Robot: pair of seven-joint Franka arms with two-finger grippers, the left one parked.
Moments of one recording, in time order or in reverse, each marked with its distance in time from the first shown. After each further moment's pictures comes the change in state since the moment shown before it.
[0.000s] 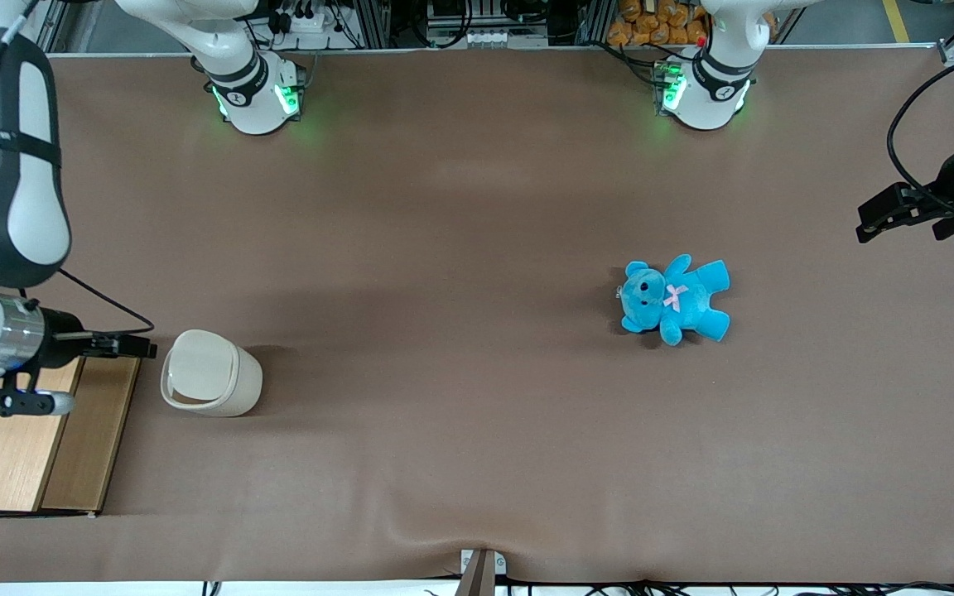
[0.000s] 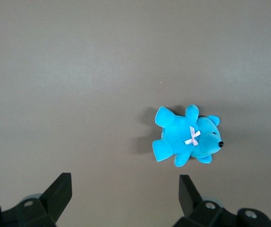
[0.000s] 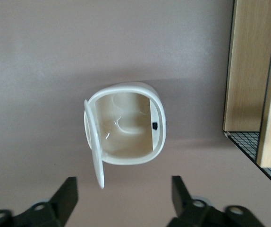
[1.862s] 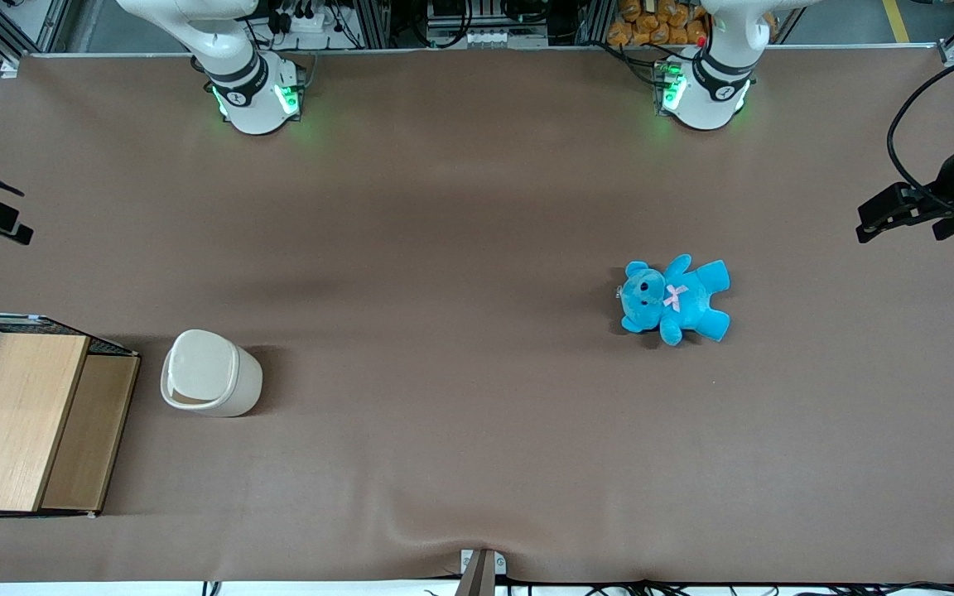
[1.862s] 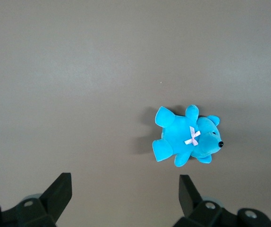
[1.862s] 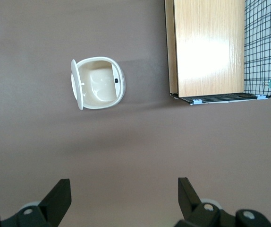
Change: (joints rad) arm -0.032 -0.378 -0.044 -0.108 -0.090 -0.165 0.000
